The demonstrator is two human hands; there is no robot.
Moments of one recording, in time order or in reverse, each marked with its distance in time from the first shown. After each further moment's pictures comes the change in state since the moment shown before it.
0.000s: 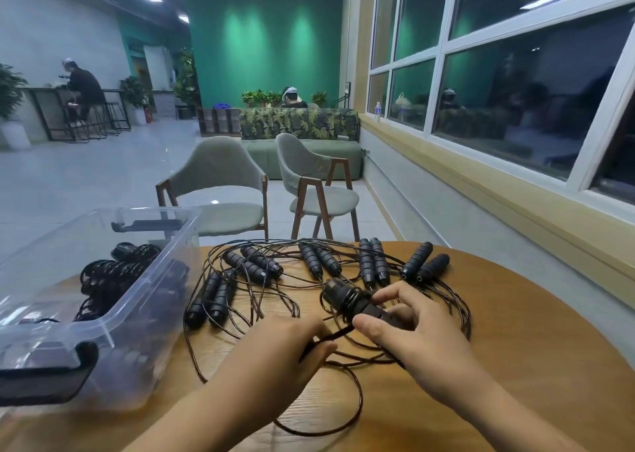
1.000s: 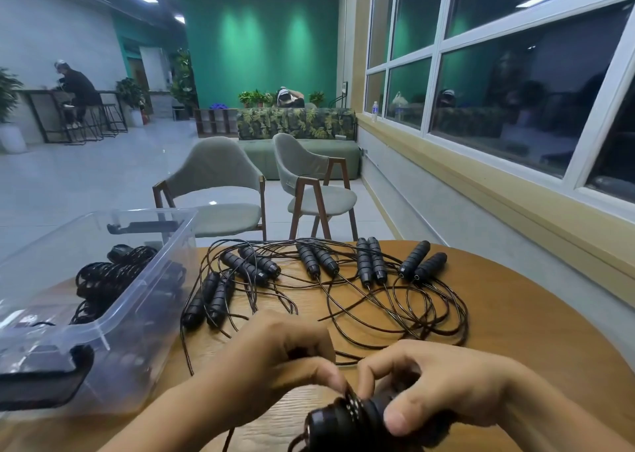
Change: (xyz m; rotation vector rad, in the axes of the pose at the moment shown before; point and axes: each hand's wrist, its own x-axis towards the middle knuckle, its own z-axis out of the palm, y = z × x) left_hand -0.003 -0.006 -0.018 -0.444 -0.029 0.313; right_hand 0.009 0.005 -0.030 0.295 -1.085 0.172
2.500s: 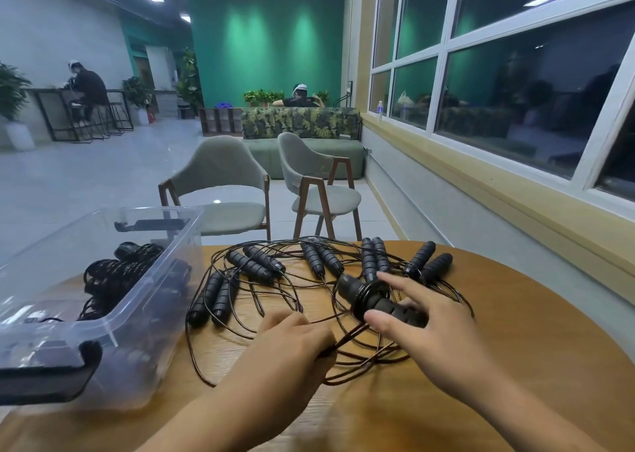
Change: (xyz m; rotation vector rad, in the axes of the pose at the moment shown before) left_hand -0.001 -0.019 0.033 0.644 0.002 -0.182; right_hand 0.013 0.000 0.016 -0.432 1.158 -0.205
